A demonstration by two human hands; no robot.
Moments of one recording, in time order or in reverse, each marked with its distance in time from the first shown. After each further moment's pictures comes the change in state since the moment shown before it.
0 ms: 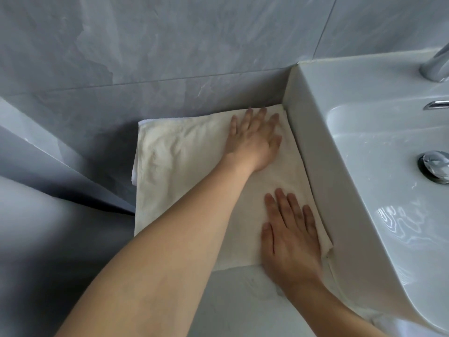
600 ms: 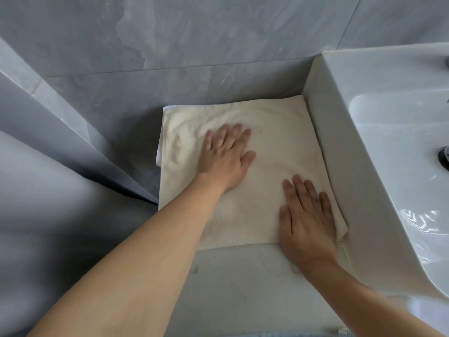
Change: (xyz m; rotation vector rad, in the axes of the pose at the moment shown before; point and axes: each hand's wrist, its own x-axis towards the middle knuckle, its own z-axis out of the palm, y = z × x) left_hand -0.091 -0.067 0.006 0.119 -0.009 -0.109; right_hand 0.000 0.001 0.002 -0.011 0.042 -0.012
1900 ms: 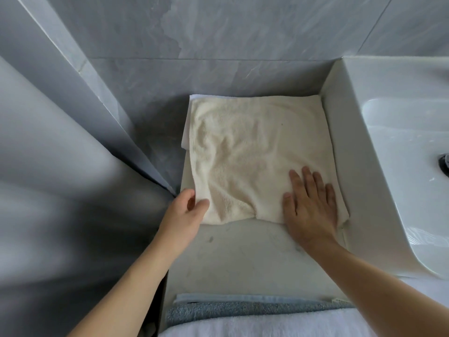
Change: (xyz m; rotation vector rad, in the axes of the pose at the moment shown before) left_hand -0.197 -0.043 -0.008 -1.060 0.043 -0.567; right_hand 0.001 -0.001 0.000 -0.069 -0.051 -0.022
